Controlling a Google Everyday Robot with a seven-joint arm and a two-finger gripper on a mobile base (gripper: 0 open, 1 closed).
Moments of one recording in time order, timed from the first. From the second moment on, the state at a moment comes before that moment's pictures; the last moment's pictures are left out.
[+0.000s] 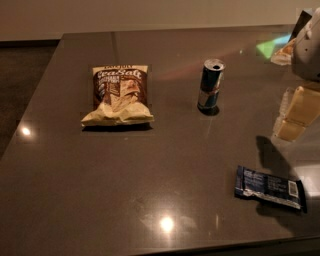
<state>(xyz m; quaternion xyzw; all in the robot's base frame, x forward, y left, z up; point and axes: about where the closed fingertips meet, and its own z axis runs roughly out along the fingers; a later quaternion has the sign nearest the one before) 0.438 -0.217 0.976 -0.60 0.78 -0.03 0.16</state>
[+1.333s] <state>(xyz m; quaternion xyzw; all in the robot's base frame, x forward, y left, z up) 0.509 -0.192 0.981 -0.56 0.79 0.03 0.25</state>
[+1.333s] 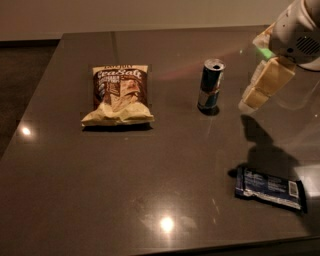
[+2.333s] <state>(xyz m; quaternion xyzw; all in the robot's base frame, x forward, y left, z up) 0.576 -0.178 0.969 -0.53 0.79 0.09 0.30</state>
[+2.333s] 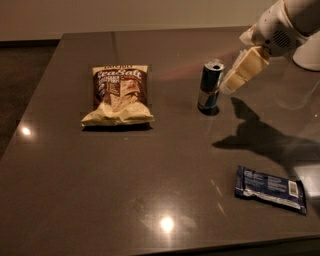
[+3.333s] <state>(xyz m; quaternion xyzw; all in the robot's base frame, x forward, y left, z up) 0.604 -0.163 0.939 -0.52 0.78 0.14 0.31</state>
